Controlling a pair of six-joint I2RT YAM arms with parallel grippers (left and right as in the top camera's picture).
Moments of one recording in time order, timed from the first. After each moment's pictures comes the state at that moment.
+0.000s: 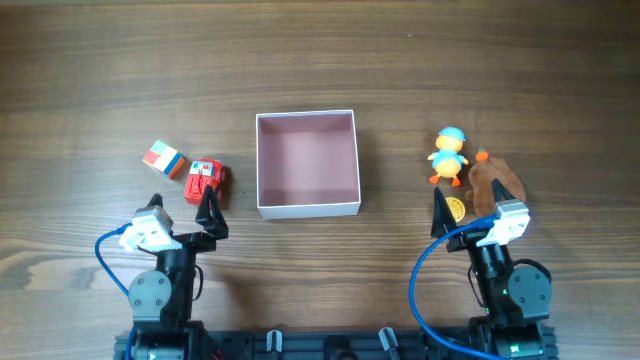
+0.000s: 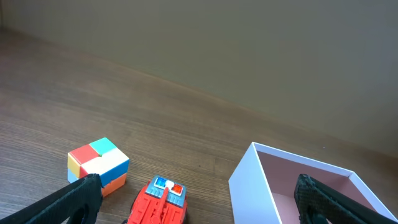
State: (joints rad) left arm -0.01 0.01 0.01 -0.07 -0.04 -0.35; right arm 0.10 0.03 0.01 0.00 -0.07 0.07
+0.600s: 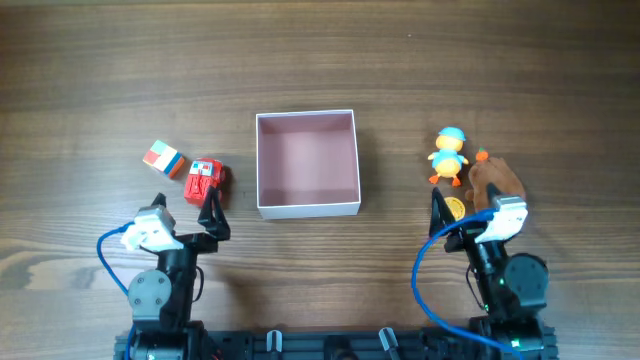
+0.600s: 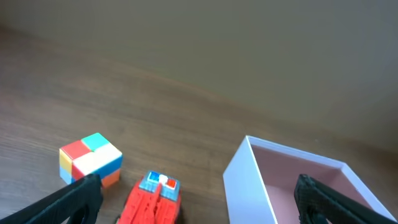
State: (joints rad) left arm -0.01 0.02 0.02 -0.10 0.00 -0.35; right arm 0.10 0.12 0.03 -0.04 -0.07 0.15
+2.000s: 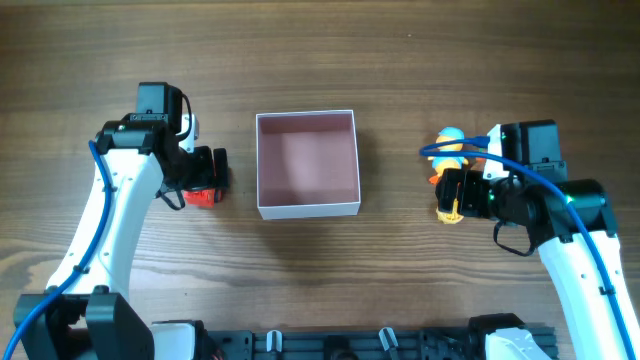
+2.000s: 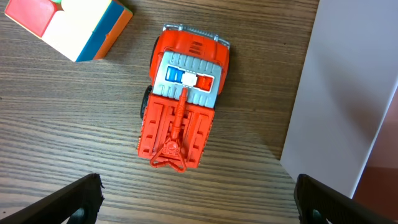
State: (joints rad) left arm -0.01 1.51 1.16 -1.07 0.02 -0.15; right arm 0.10 1.12 1.06 -1.13 -0.06 0.22
